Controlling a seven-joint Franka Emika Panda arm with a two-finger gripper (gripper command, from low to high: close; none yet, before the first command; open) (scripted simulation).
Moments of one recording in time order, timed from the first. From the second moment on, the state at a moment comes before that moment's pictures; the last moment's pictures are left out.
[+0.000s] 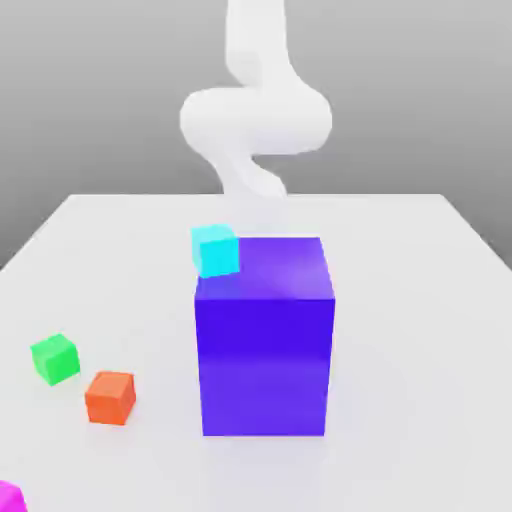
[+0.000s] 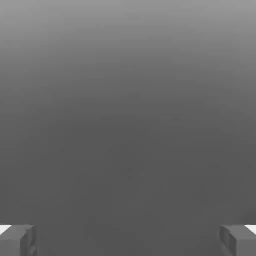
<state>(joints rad) -0.04 -0.71 0.00 -2.28 0.02 2.32 0.89</state>
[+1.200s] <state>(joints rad) -0.38 0.61 -0.13 -2.05 0.16 2.65 2.12</state>
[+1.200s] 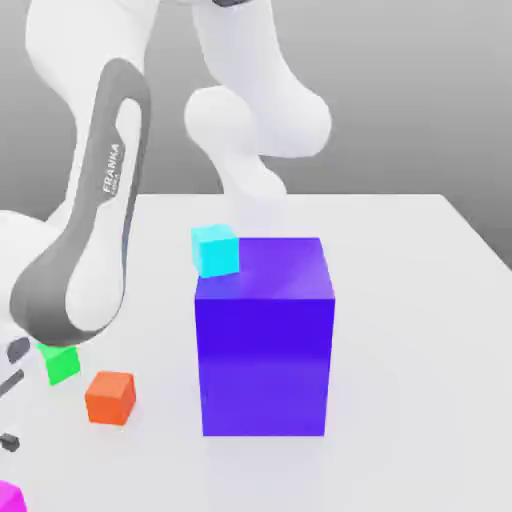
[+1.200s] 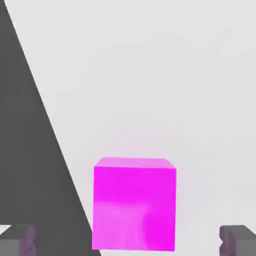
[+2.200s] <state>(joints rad) -0.52 -0.04 -0.40 -2.71 -0.03 2.67 2.84</state>
